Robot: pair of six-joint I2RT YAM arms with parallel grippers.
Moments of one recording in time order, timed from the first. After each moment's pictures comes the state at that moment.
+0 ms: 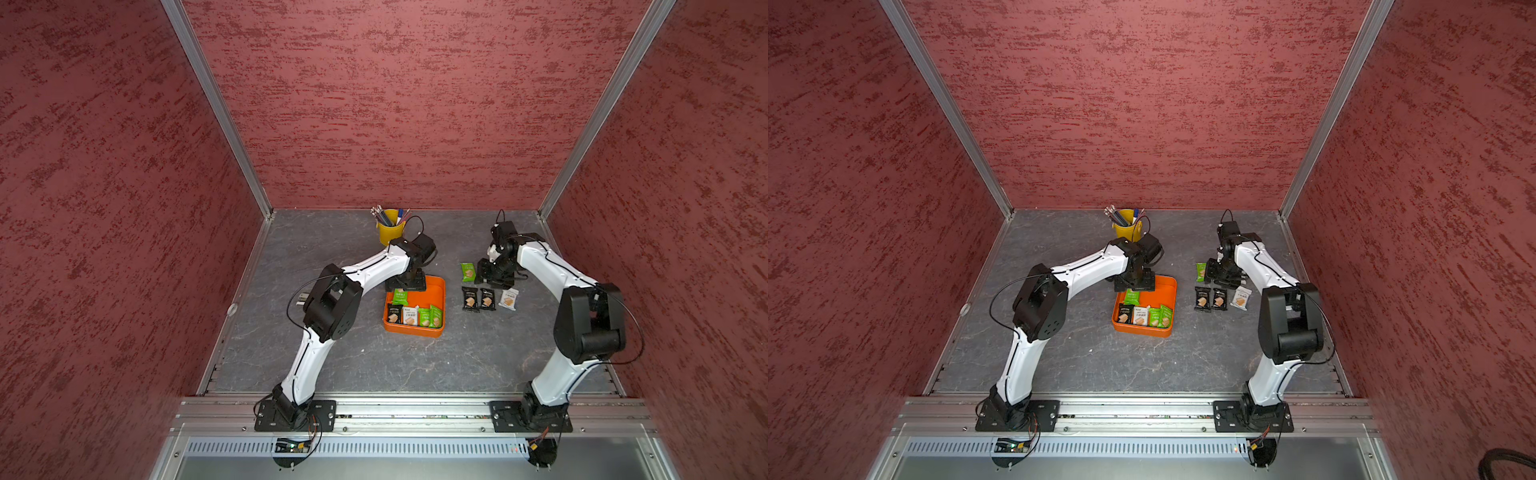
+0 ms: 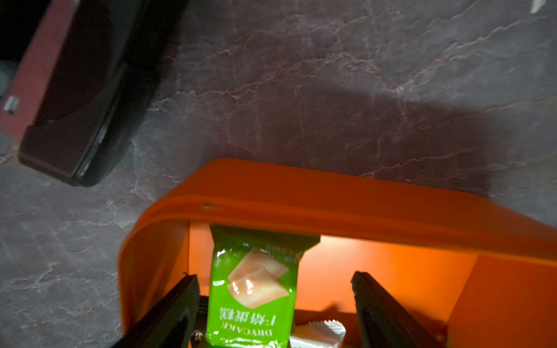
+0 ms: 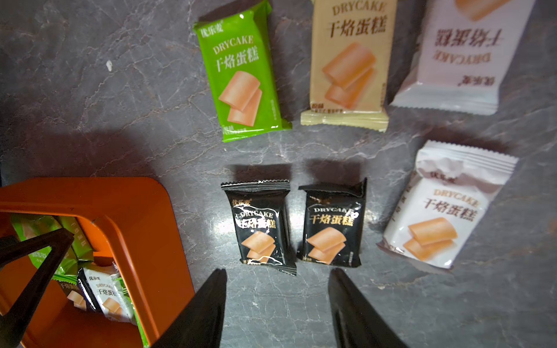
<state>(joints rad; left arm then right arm) -0.72 2.21 1.83 -1.04 -0.11 -0.73 0.11 1.76 1.35 -0.97 -0.16 0.35</state>
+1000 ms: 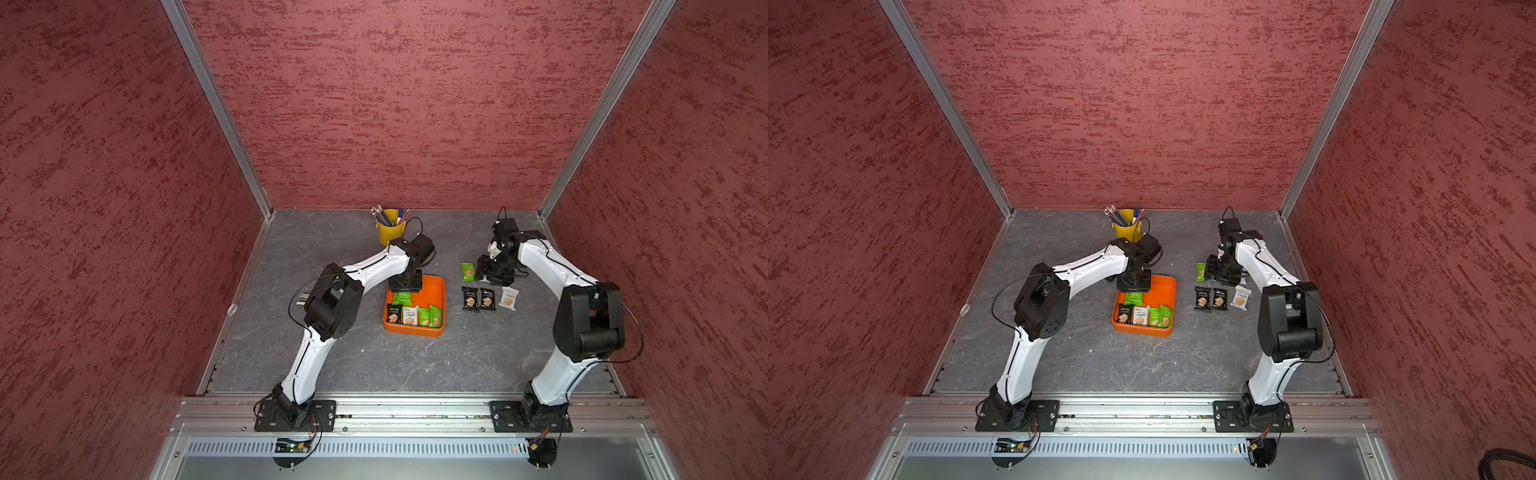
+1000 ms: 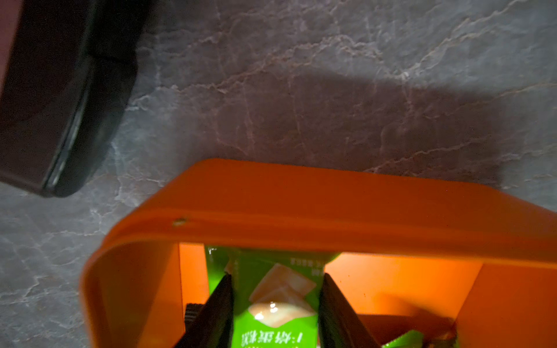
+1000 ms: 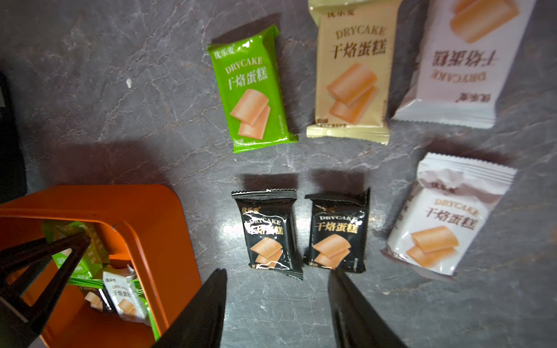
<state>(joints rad) -0.71 2.21 1.83 -1.04 -0.07 -0.69 0.10 1.77 1.38 -0.97 -0.21 0.37</state>
